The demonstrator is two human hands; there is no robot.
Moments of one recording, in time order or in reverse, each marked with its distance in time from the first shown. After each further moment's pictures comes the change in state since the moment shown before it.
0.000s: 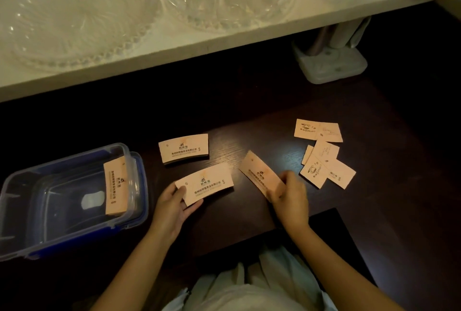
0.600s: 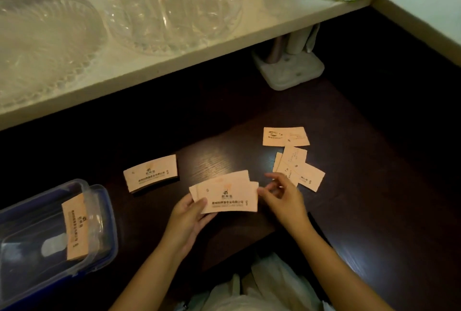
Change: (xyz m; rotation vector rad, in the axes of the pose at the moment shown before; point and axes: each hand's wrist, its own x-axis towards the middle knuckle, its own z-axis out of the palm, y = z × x) left_hand -0.005 -0.014 0.081 0.112 -0.283 -0.017; right_hand 0.018 0.013 -0.051 0.447 -0.033 0.045
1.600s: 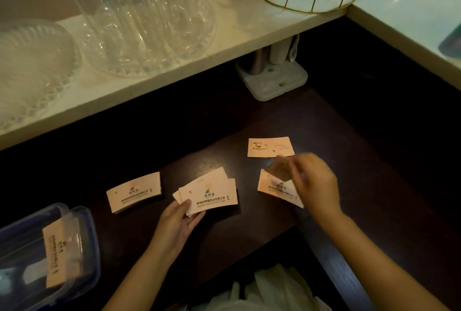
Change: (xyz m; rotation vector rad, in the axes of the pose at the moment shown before) left_hand 0.018 0.015 0.029 -0.126 0.110 -0.040; right_hand 0.043 -0.026 -0.090 -0.546 0.306 -0.601
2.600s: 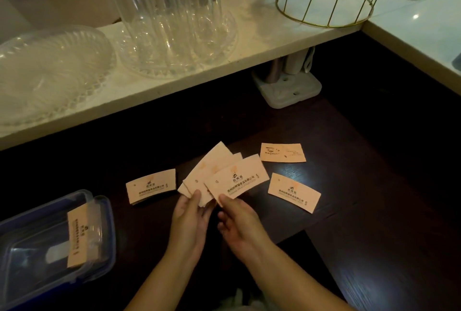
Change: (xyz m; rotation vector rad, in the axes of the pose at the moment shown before) left_hand -0.040 0.003 0.021 -0.134 -0.029 0.295; right_hand -0.051 -0.136 0.069 1.470 -0.480 1.339
